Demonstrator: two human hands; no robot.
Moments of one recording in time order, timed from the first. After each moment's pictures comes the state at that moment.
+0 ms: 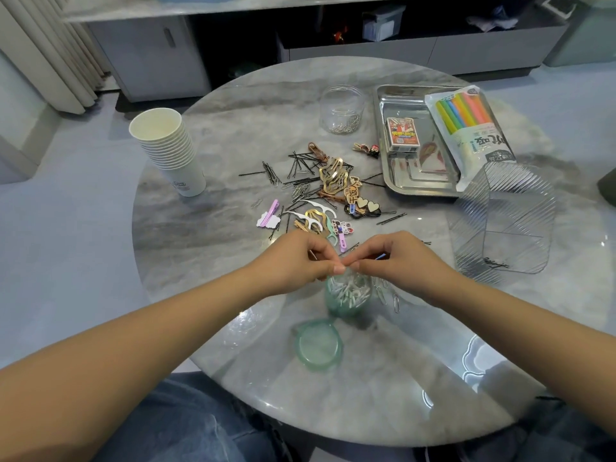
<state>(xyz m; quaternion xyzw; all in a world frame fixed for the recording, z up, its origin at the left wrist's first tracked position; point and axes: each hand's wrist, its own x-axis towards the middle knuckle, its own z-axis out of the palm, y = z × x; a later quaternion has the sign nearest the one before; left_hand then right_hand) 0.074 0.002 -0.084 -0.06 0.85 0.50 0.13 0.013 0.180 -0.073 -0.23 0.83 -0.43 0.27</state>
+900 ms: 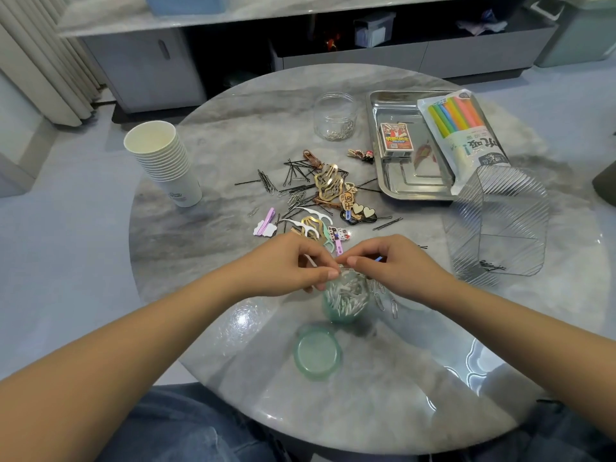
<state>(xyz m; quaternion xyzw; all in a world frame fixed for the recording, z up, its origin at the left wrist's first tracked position) 0.074 -0.010 -0.069 0.02 0.85 0.49 0.17 0.010 0.179 -0.073 -0.24 0.83 -0.43 0.25</state>
